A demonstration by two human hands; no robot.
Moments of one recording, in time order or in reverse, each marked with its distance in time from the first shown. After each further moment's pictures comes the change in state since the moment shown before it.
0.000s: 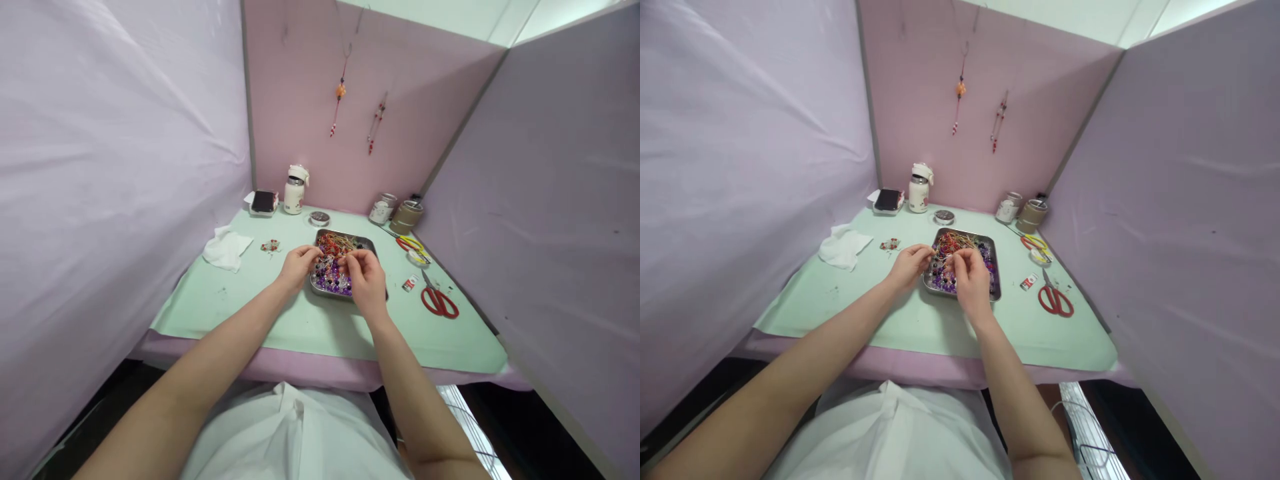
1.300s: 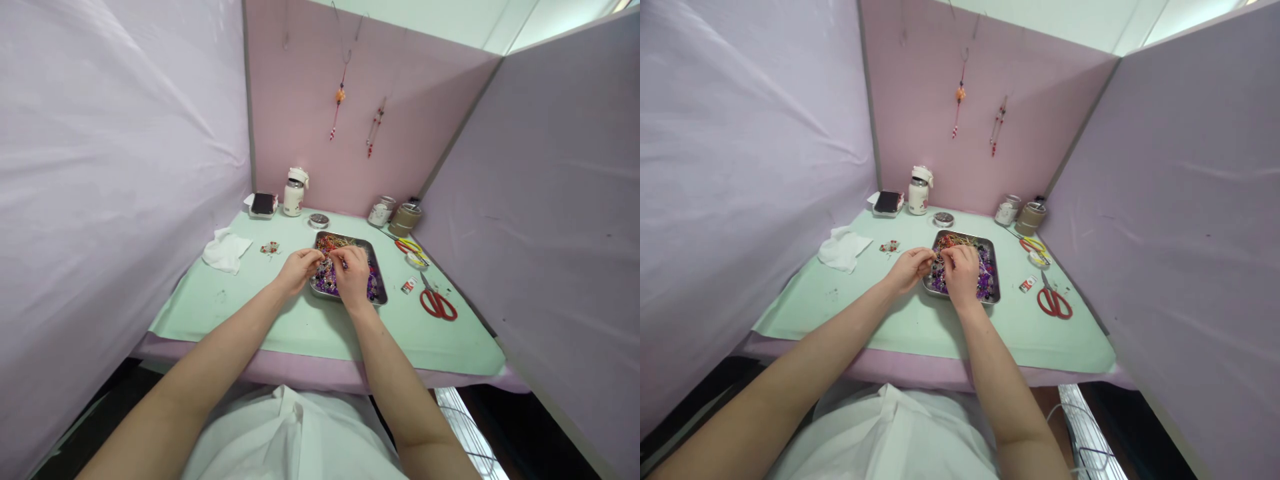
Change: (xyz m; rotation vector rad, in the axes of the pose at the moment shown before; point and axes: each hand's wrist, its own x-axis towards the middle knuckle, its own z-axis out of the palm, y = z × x) left_hand -0.001 0.007 -0.002 -0.074 -0.160 -0.072; right_hand 0.025 0.030 0.019 -0.536 0.121 -0.527
